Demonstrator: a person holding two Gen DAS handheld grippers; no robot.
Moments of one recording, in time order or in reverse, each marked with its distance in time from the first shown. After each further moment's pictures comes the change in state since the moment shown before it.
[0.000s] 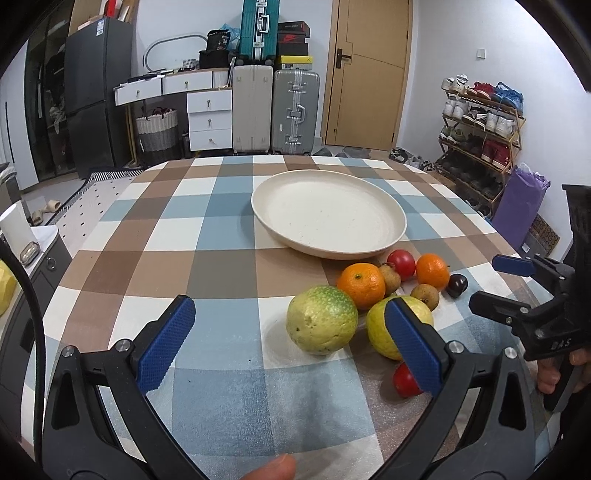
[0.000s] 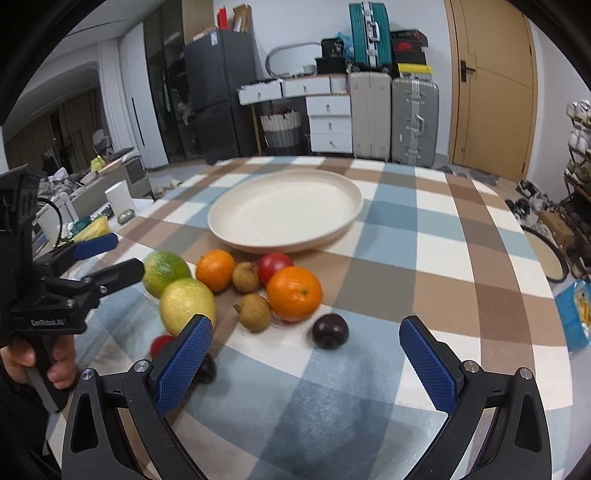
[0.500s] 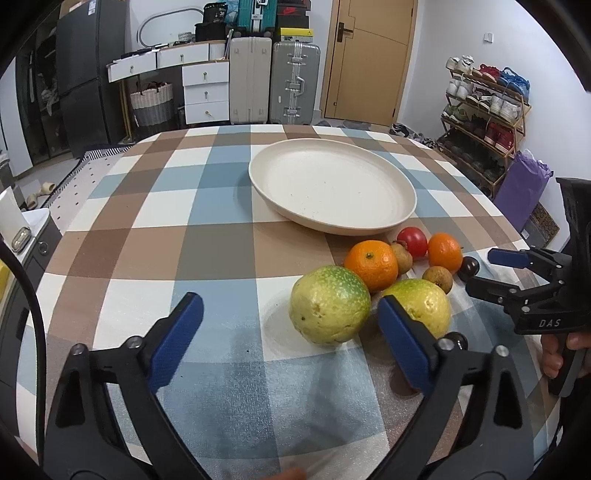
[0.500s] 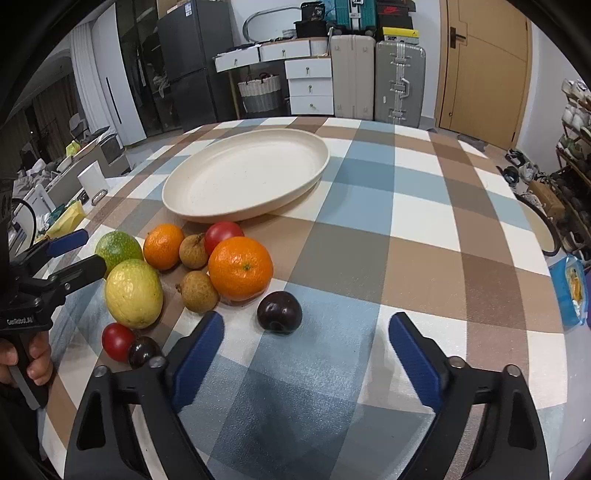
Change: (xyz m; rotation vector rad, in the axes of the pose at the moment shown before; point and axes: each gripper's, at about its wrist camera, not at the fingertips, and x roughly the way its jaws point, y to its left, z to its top) left arm 0.028 0.002 0.001 -0.007 0.125 -0.021; right arm 0.031 -0.024 0.001 0.022 0.149 -0.033
